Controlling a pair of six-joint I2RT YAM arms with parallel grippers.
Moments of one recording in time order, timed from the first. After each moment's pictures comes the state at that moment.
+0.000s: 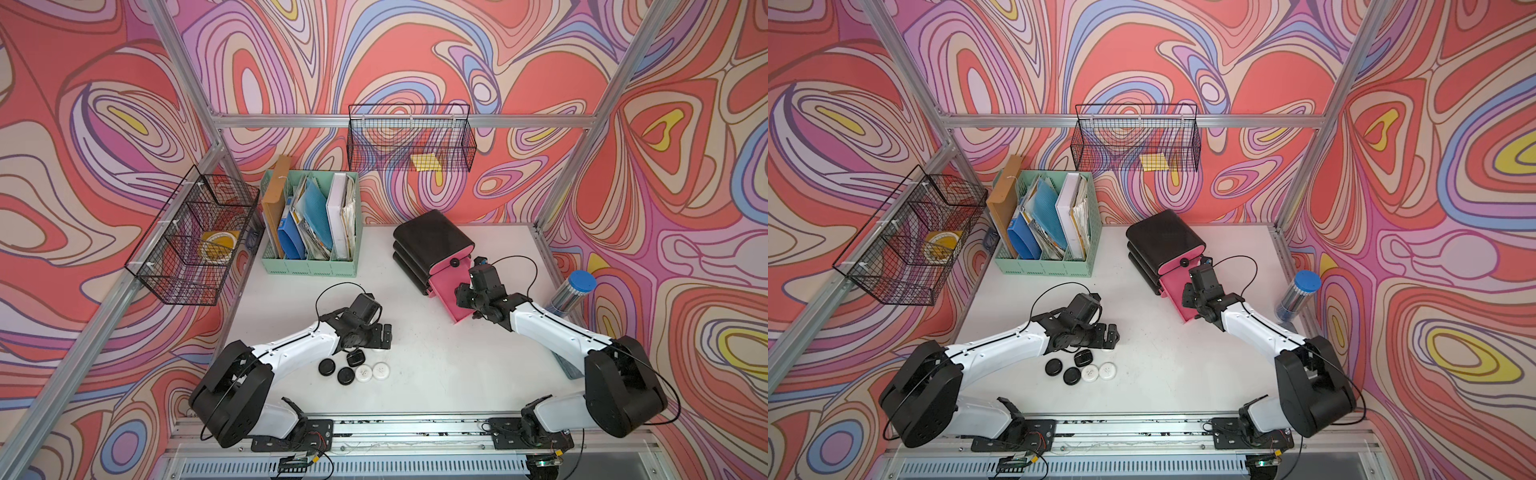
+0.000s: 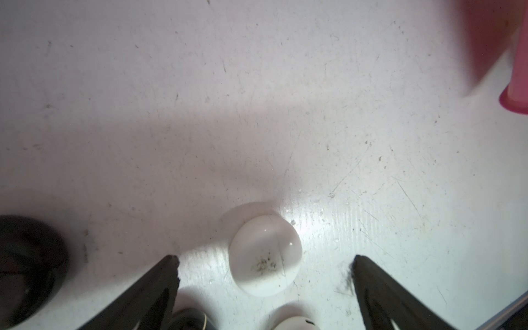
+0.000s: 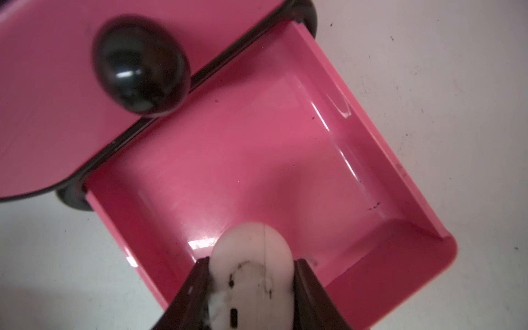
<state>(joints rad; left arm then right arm) -0.66 1.42 0.74 -0.40 0.05 -0.55 0.36 1.46 0.86 -0.23 0.15 0.45</state>
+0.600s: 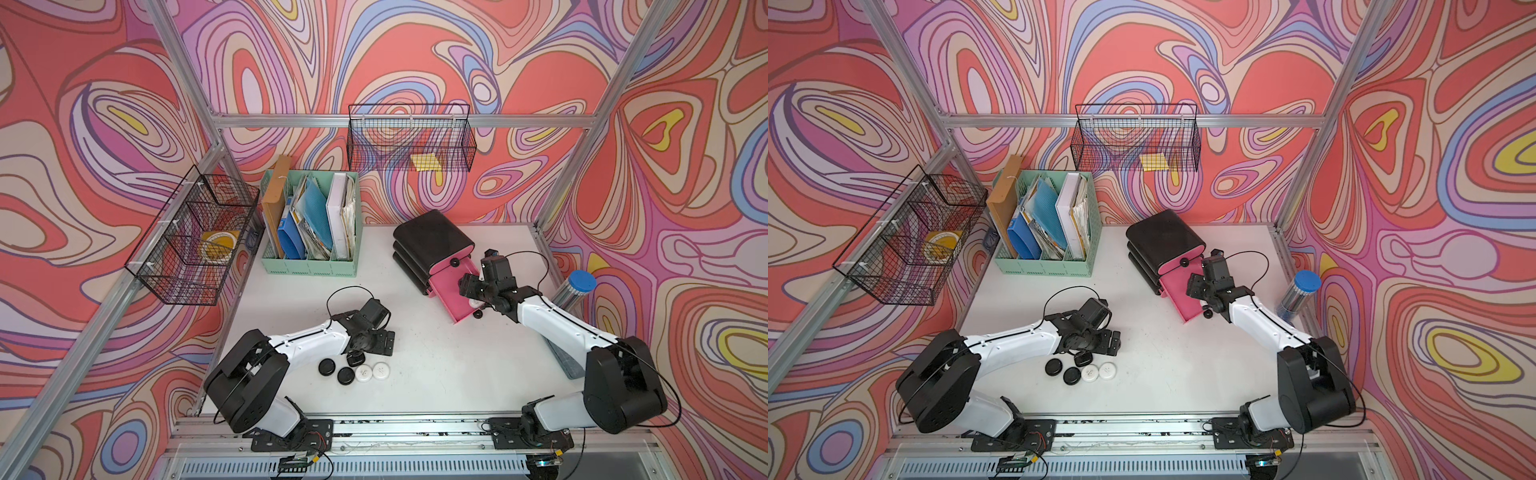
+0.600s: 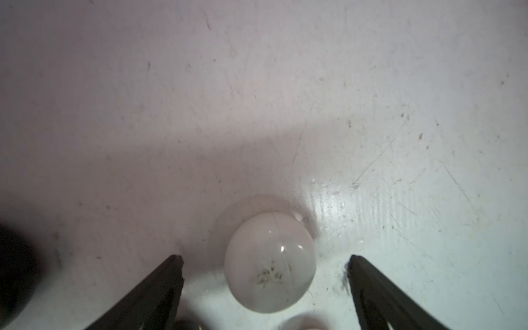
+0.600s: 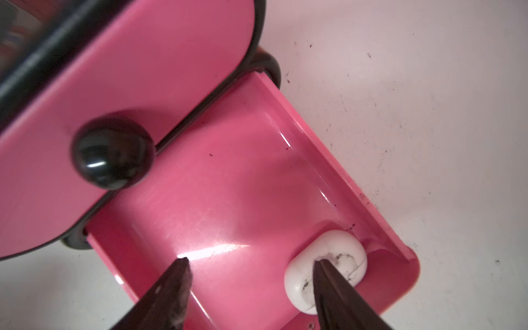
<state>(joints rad) -0.72 1.51 0.77 -0.42 0.00 -0.53 0.28 1.41 0.90 -0.26 0.07 0.45</state>
